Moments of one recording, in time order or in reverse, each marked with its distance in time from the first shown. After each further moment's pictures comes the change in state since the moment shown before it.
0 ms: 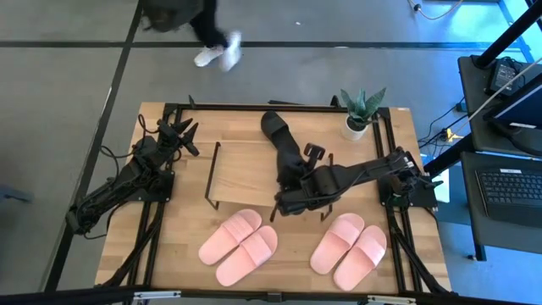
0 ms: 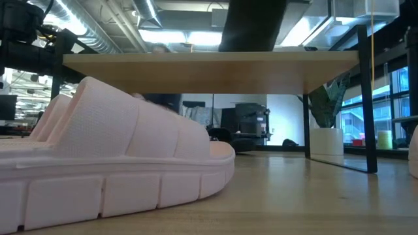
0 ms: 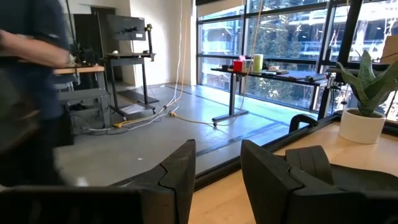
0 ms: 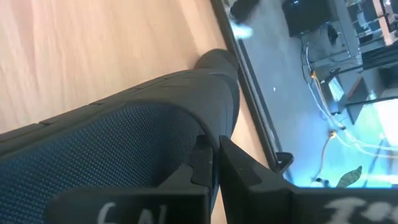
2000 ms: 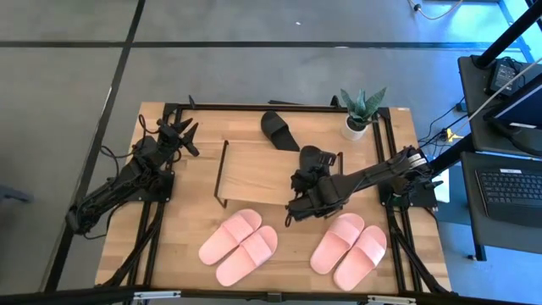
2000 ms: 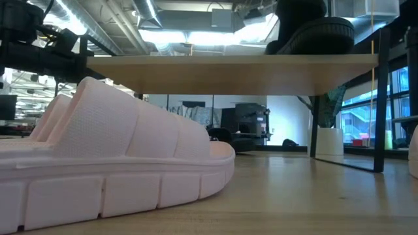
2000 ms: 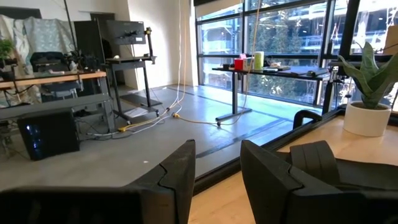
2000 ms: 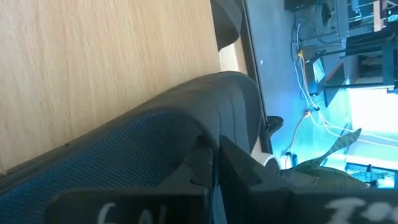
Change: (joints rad) left arm 0.000 0.000 0.000 0.000 -0.001 0.051; right arm 0.032 -0.106 -0.346 -0.001 -0.041 0.077
